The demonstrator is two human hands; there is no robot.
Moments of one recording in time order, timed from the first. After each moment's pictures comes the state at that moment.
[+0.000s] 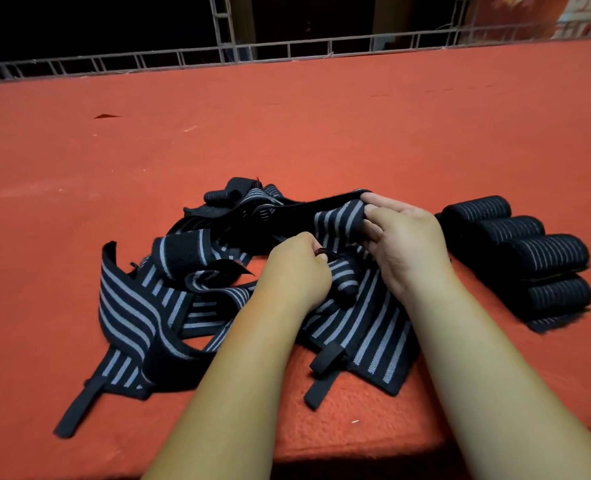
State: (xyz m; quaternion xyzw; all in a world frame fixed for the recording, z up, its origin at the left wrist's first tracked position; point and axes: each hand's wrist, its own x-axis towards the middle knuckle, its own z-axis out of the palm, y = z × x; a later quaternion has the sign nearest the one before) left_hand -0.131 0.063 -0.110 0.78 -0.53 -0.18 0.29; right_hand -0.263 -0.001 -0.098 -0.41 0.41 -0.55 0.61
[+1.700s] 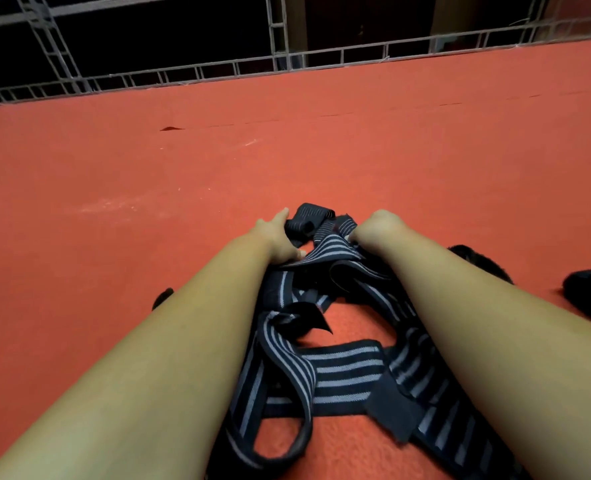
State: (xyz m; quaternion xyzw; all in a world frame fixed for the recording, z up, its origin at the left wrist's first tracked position) left_hand 0.111 -0.060 -0.100 0.86 -0.47 -0.19 0.09; right_hand -0.079 -0.138 -0.088 -0.77 0.57 -0.06 0.27
